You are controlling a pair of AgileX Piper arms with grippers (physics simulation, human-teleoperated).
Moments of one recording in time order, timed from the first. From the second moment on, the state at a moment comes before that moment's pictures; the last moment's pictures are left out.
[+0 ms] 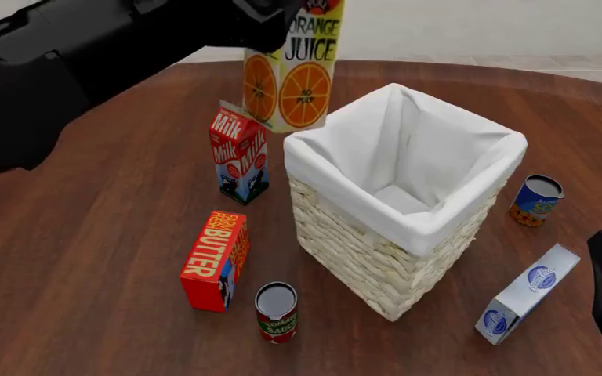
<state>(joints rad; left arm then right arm) -0.75 1.24 -1.04 -0.27 0.10 -0.02 0.00 -0.02 -0.03 0.03</state>
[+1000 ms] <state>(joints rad) -0.89 1.53 -1.19 -0.37 0.12 -0.01 0.00 -0.02 -0.04 0.04</state>
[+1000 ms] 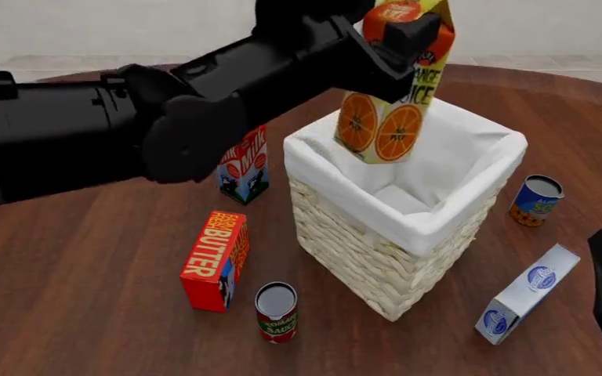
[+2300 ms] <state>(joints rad) -0.89 1.89 -1.33 -0.44 0.14 0.00 0.00 0.00 -0.05 0.07</state>
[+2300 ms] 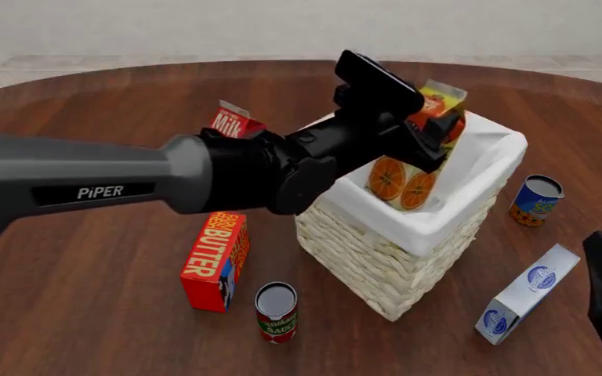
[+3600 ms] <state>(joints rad) -0.87 1.93 -1.40 -0.34 0.14 0.00 0.00 0.00 -0.06 0.07</state>
